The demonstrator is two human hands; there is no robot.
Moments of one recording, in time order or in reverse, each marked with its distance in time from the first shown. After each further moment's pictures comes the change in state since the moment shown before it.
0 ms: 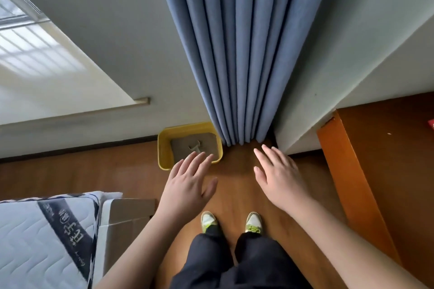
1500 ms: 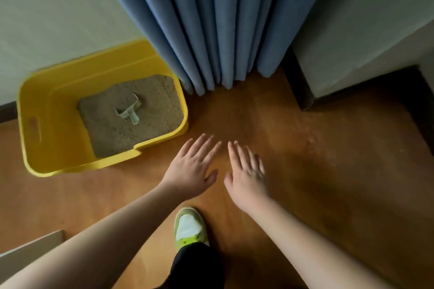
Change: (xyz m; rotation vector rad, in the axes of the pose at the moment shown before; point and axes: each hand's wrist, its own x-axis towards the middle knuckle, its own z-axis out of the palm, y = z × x) left_hand 0.215 -0.180 0.658 0.226 -0.270 0.406; right_hand 0.246 0.113 0.649 0.126 -0.052 0.190
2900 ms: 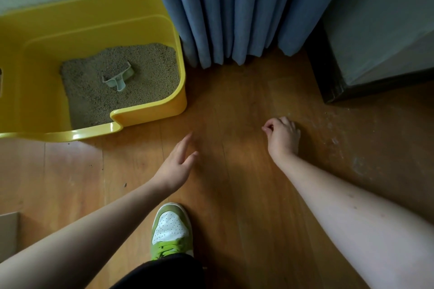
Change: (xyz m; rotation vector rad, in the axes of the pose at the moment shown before) left_hand -0.001 -0.008 0.117 -1.038 0.033 -0.569; right_hand 0.120 0.118 0.074 0.119 0.295 0.275
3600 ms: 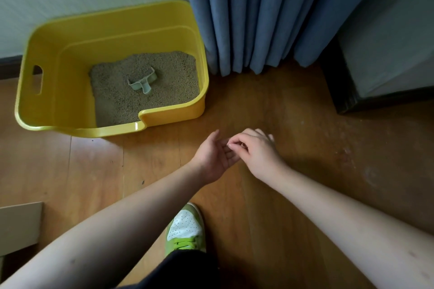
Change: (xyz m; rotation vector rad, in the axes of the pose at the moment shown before) left_hand 0.021 0.061 0.018 -1.316 -0.248 -0.396; right_hand -0.066 -0.092 -0.060 0.176 -0.299 -0.524
